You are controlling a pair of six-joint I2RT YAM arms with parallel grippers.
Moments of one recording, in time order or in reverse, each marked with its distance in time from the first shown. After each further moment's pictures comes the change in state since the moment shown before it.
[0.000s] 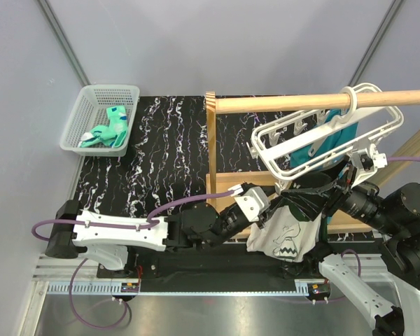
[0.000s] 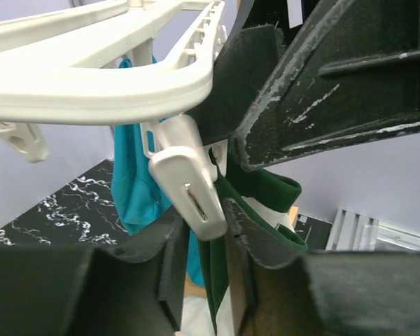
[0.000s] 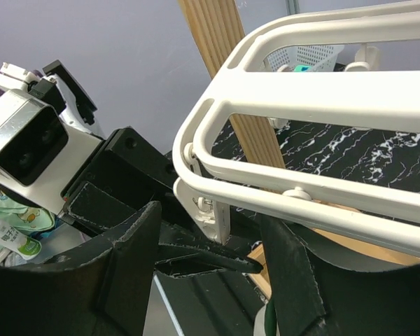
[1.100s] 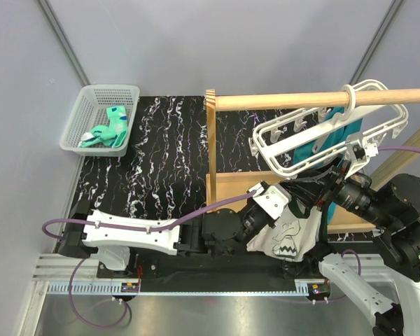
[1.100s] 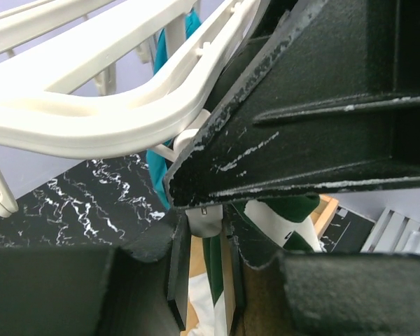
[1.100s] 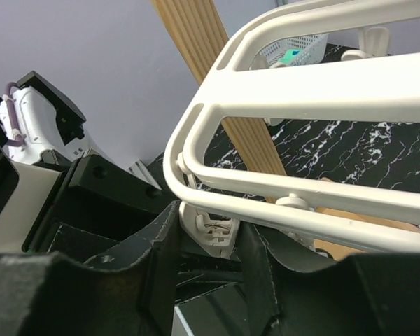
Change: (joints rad) left arm -0.064 0.119 0.202 -0.178 -0.283 0.004; right arm 0.001 0.042 0.006 -0.020 0.047 0.041
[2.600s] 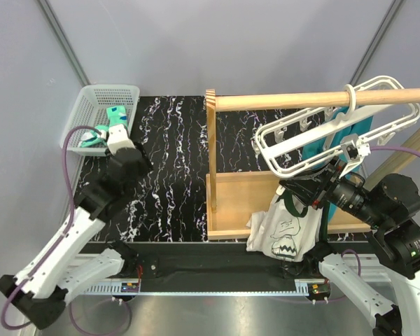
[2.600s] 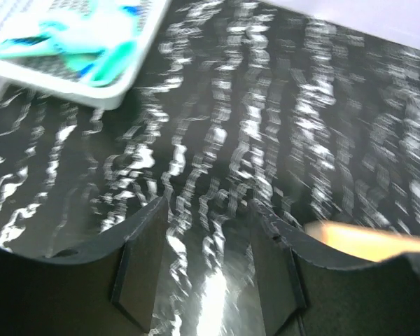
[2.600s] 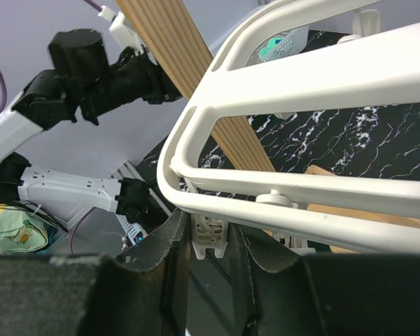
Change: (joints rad) left arm 0.967 -0.669 -0.361 -1.005 0.051 -0.727; right arm 0.001 -0.024 -0.071 0.002 0.053 0.011
